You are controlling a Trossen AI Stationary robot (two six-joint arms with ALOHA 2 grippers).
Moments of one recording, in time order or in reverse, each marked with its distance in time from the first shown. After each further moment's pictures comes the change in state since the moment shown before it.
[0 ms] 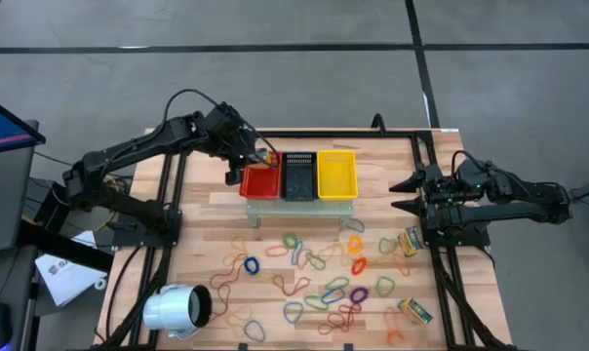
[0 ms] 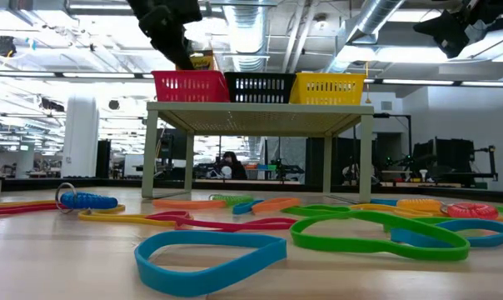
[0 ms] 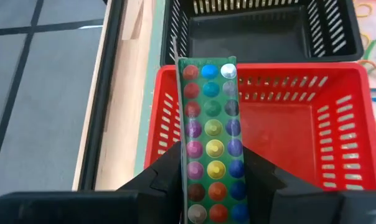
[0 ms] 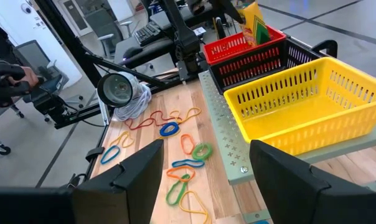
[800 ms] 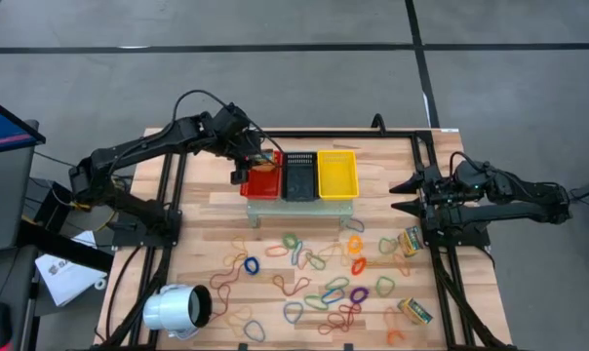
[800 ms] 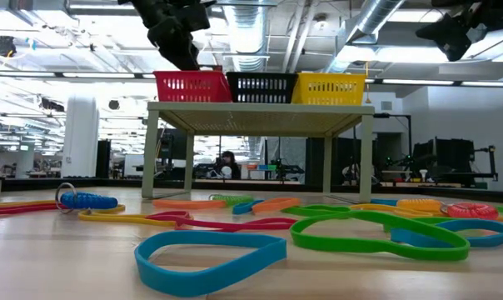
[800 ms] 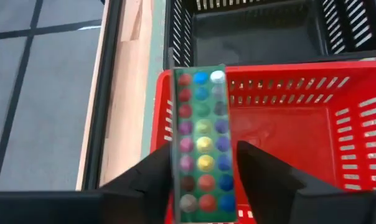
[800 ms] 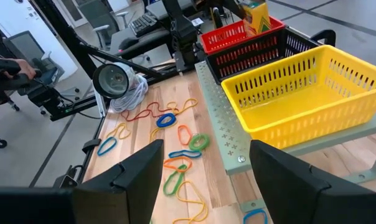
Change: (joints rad) left arm 0.003 0.050 0.001 0.042 -0.010 0.033; right arm 0.000 0.000 0.000 -0.038 0.000 -0.001
